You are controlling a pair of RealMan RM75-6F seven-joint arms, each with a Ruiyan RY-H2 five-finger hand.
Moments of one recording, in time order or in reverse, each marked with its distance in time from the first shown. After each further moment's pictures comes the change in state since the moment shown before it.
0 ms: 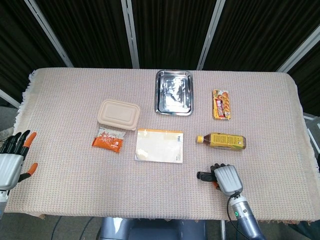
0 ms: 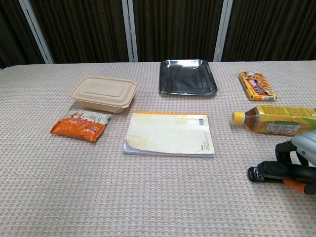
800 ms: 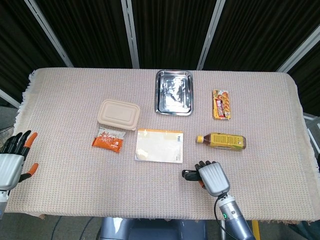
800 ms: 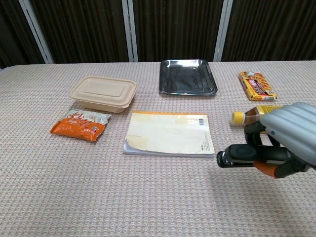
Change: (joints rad) left arm -0.005 0.001 0.001 -0.001 -0.006 -0.011 -0.004; right arm 0.060 0.026 0.037 -0.294 0.018 -0.021 -0.280
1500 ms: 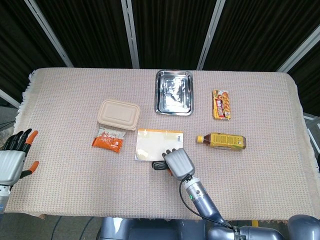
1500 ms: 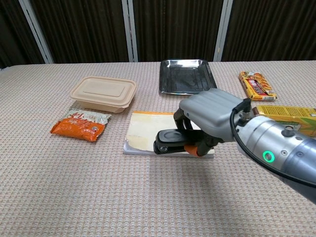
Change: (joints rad) left arm -0.033 -0.006 -0.014 0.014 -0.069 -0.087 0.004; right arm 0.267 -0.205 0.196 0.038 0.315 -0.186 -0.224
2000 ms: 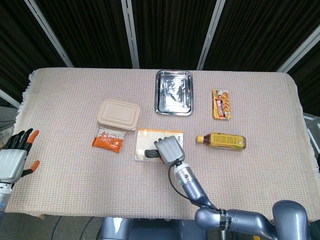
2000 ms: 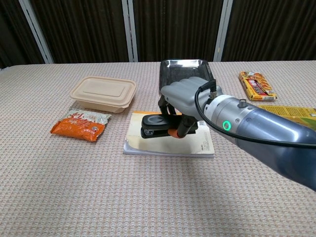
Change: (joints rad) left arm -0.017 -0.002 -0.005 0.009 -0.034 -0.038 -0.002; right arm 0.186 -0.056 0.108 0.144 0.183 -0.076 -0.013
